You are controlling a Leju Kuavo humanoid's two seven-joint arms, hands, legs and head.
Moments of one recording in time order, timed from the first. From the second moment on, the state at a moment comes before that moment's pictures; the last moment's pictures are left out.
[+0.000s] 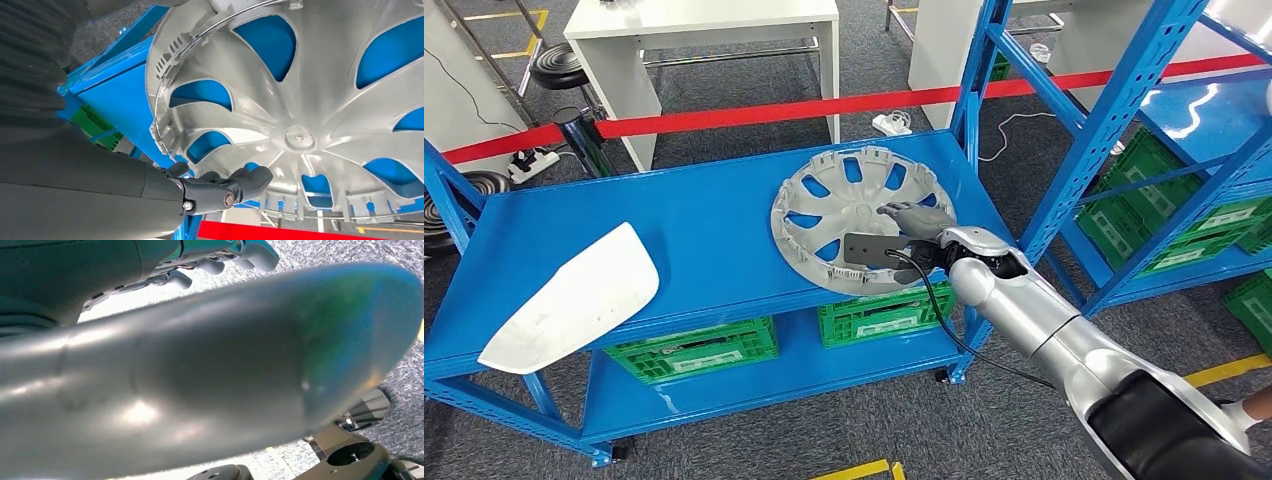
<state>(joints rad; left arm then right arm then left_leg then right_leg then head) -0.10 0.03 -0.21 -0.21 -0.36 -0.02 0.04 -0.74 -0.28 0.73 -0.87 0.66 0.21 0.09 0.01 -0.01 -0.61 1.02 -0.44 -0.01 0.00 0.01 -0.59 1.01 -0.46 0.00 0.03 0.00</state>
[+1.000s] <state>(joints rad) -0.12 0.04 -0.21 -0.22 -0.38 -0.02 0.04 -0.66 -0.21 0.74 -0.64 0.64 0.18 0.08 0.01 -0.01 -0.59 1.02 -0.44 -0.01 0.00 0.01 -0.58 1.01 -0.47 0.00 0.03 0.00</state>
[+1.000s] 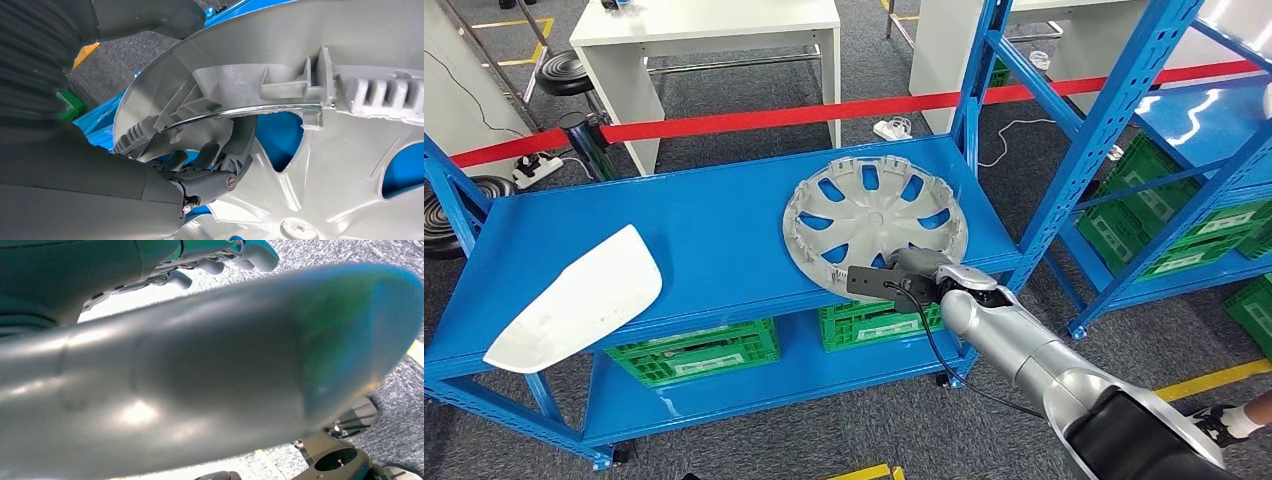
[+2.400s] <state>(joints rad) -0.11 0.04 -0.21 -0.22 -0.38 0.01 0.02 -0.45 -0.34 0.47 -1.47 0.56 -0.01 0.04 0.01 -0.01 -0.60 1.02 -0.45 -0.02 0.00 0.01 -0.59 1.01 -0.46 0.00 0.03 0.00</state>
